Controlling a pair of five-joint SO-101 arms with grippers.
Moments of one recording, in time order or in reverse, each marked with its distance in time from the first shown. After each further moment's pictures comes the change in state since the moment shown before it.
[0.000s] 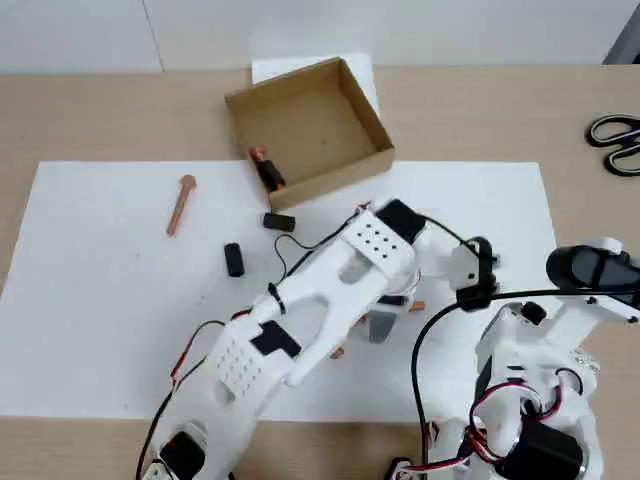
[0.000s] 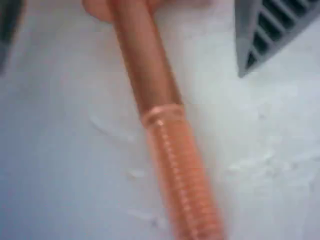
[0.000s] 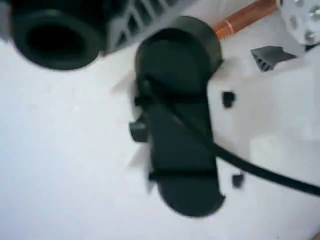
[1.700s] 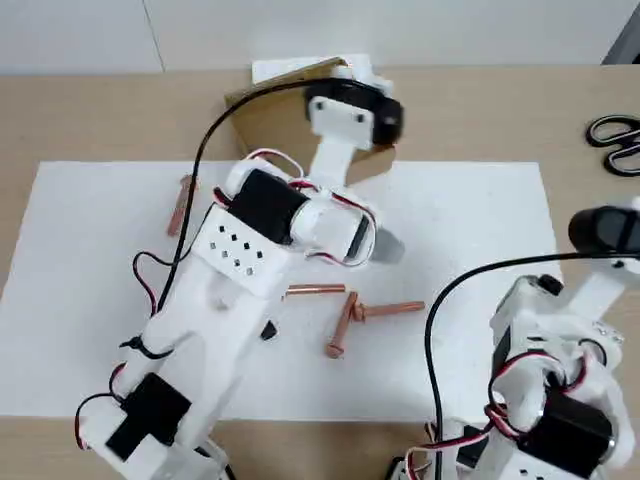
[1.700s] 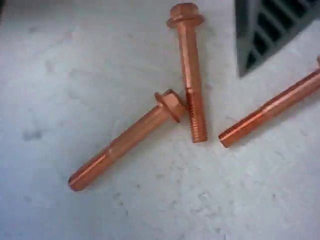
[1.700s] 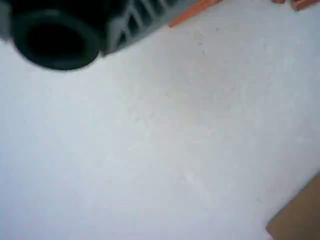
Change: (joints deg) left arm -8.5 -46.9 16.2 4.1 58.1; right arm -0.2 12.7 -13.3 0.0 -0.1
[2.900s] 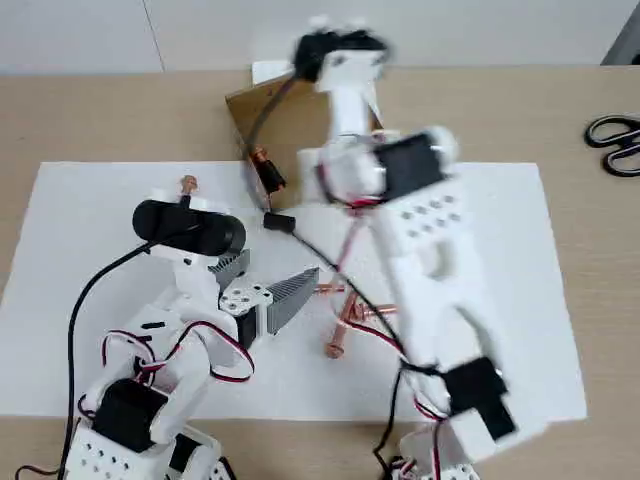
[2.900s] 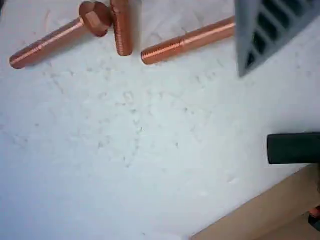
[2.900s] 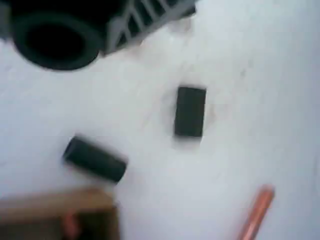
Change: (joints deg) left arm -12.6 -75.2 78.4 -37.2 6.4; right arm -44.5 69.6 -67.0 8.9 -5.5
